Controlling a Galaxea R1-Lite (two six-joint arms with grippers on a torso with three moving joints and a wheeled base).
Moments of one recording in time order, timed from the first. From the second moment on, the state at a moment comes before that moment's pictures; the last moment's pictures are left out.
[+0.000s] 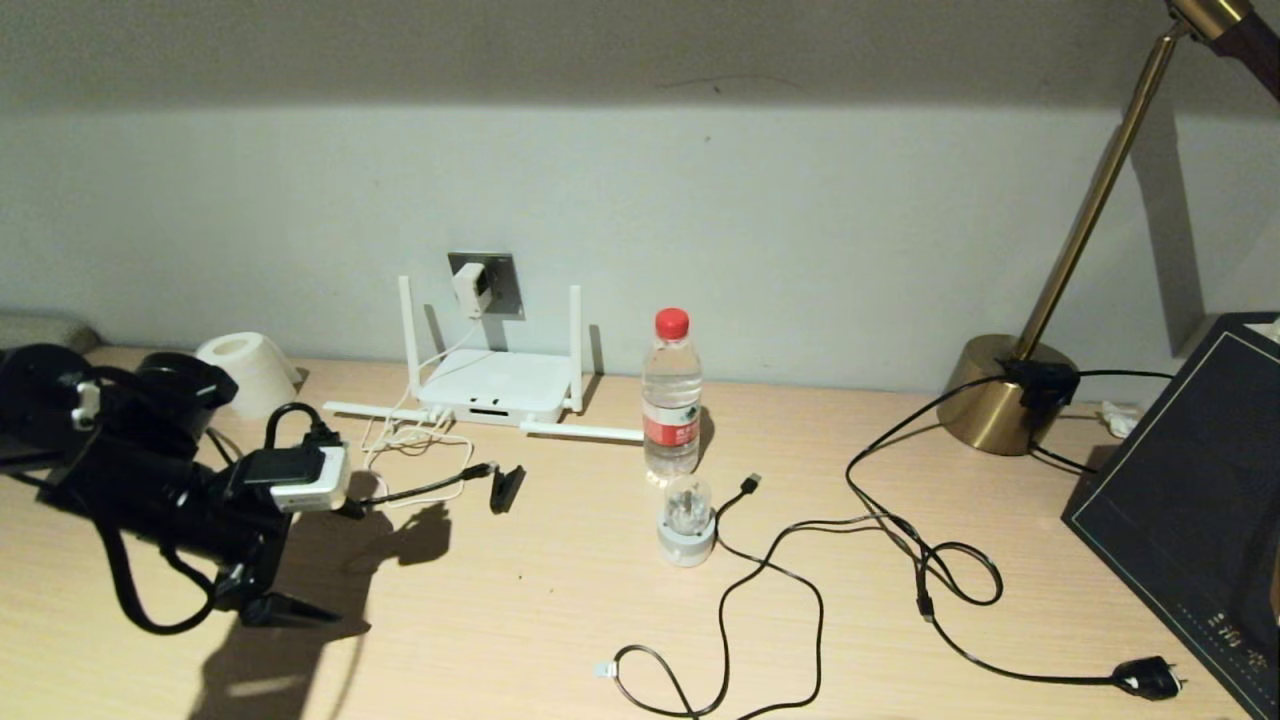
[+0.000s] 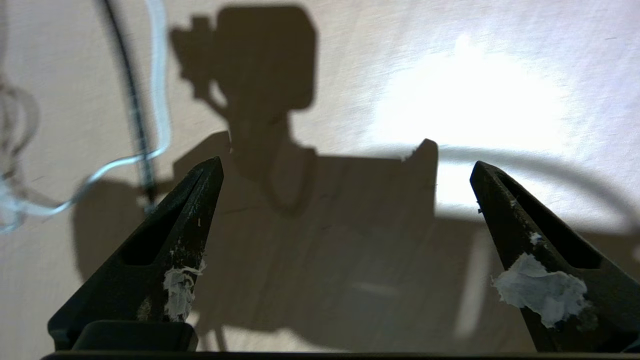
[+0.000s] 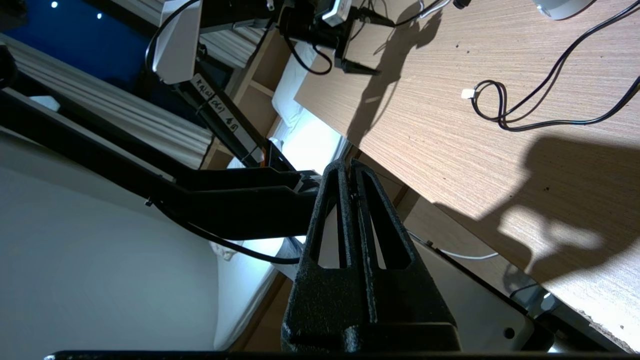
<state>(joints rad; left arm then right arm) 0.17 1.85 -1.20 0.59 -0.45 1.48 0.54 0.42 -0.25 -0.19 0.49 0.89</state>
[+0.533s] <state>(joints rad) 0.22 2.08 -1.52 0.68 -0.50 1.30 0.54 0.41 -0.25 -0.19 0.49 0.89</state>
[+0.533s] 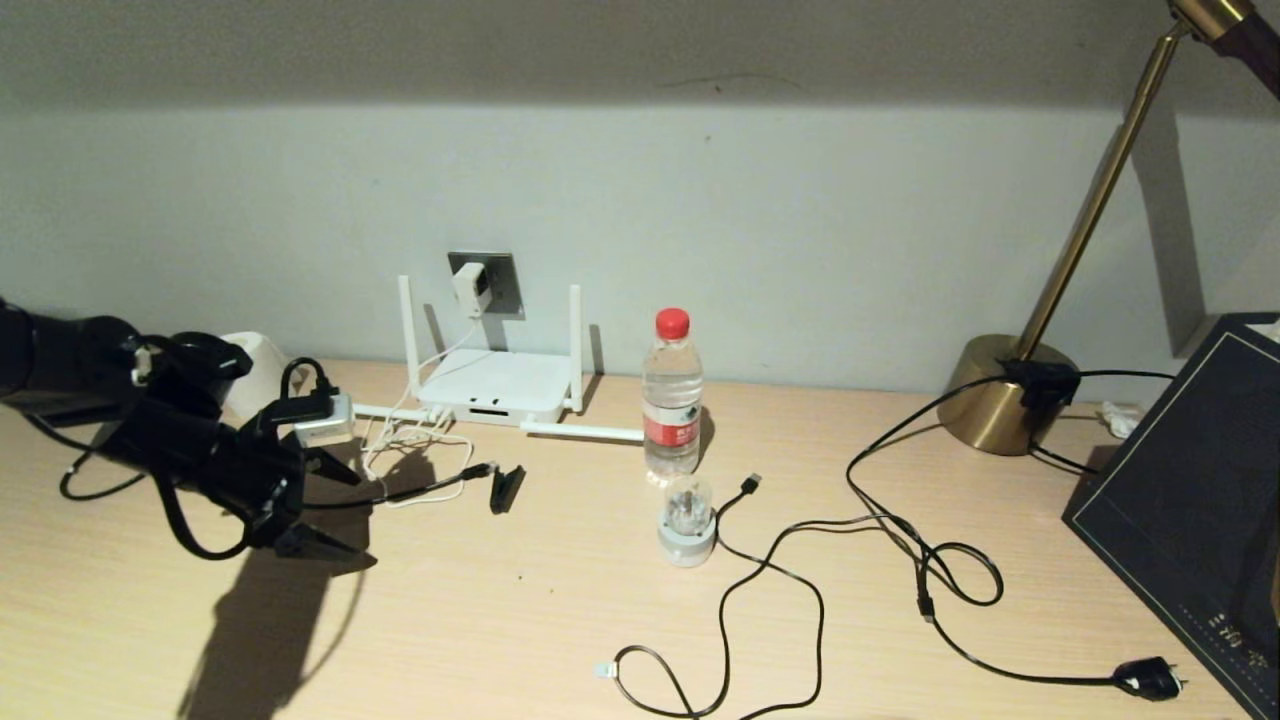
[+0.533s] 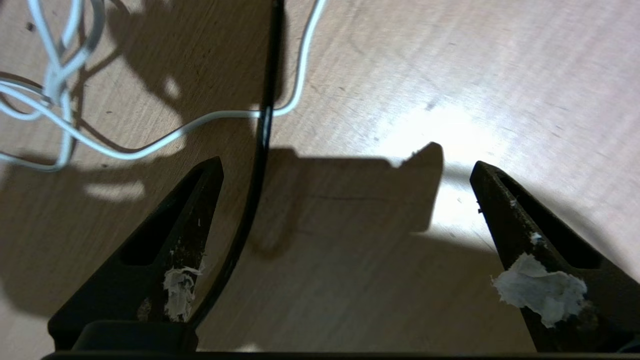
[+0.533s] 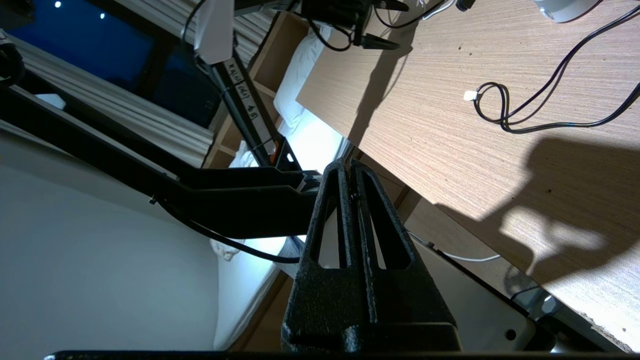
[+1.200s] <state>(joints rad) 0.25 2.19 -1.58 0.64 -0.52 1.30 0.54 0.41 -0.25 -0.19 0.50 0.89</state>
